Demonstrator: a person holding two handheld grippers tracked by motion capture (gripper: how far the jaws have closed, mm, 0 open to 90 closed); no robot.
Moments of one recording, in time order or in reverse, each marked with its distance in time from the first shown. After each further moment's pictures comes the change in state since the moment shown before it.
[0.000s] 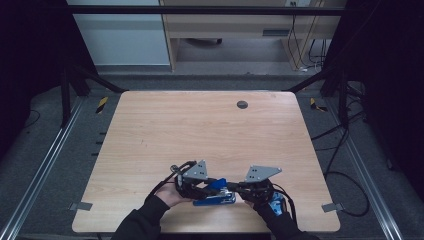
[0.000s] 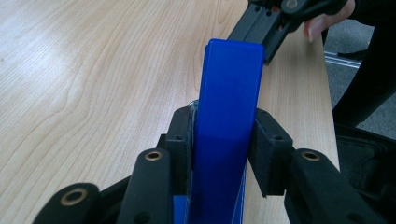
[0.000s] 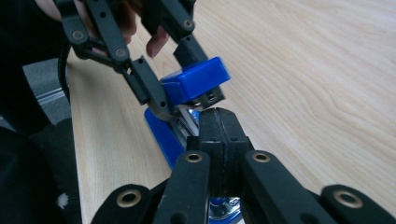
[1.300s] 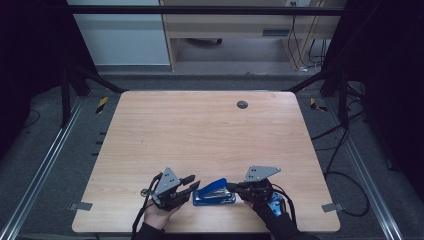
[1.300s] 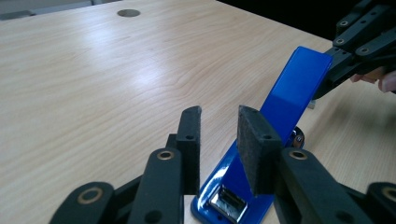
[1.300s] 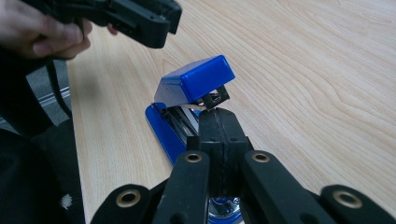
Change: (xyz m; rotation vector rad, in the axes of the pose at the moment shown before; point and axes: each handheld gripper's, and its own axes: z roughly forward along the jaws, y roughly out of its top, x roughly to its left) left arm -0.040 -0.053 -0.038 -0.287 0.431 -0.337; right arm 0.000 -0.001 0.002 0.007 0.000 0.028
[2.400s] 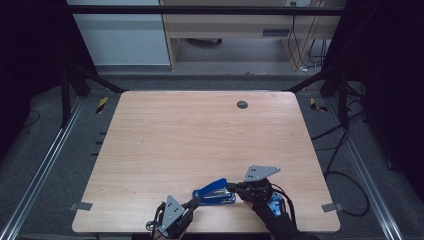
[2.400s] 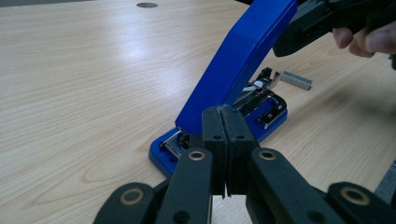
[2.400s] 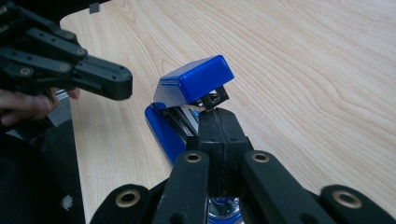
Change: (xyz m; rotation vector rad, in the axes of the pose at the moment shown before) left arm -0.056 -0.046 -0.004 -0.051 0.146 -0.034; right arm 0.000 0.000 0.001 0.005 -0.001 0.007
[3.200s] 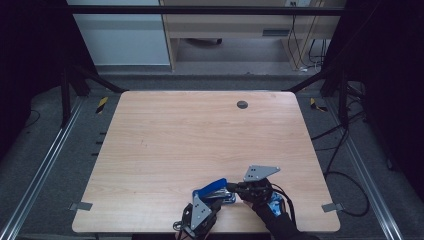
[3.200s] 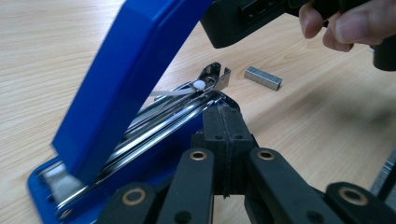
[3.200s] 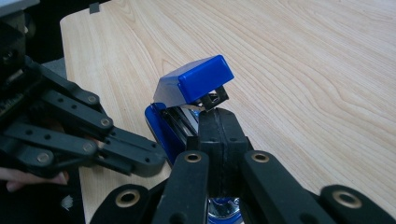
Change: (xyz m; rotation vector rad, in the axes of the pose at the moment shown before) left arm -0.047 0.001 0.047 0.033 -0.035 -0.016; right arm 0.000 0.000 0.000 0.001 0.001 0.003
